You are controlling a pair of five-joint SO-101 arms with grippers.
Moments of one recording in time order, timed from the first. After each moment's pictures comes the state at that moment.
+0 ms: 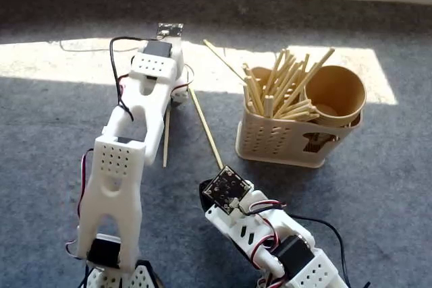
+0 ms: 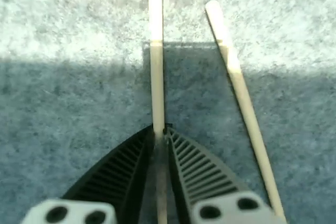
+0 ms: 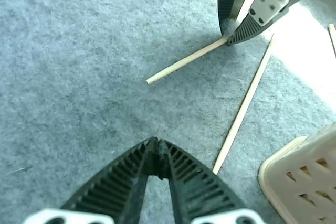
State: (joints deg) left arm 3.8 54.6 -48.4 87.8 16.9; right arm -44.4 -104.3 96.0 49.2 16.1
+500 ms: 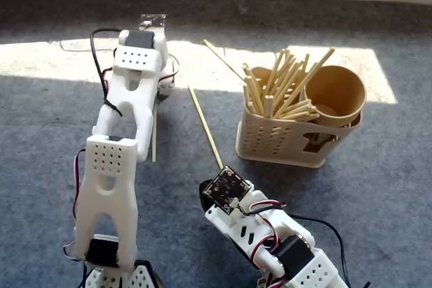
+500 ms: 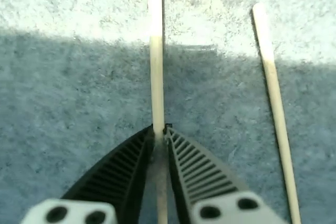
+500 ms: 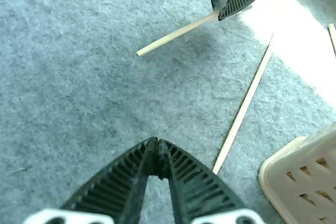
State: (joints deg) left arm 0.7 54.7 -57.5 96.1 15.9; right arm -44.4 -104.3 96.0 49.2 16.1
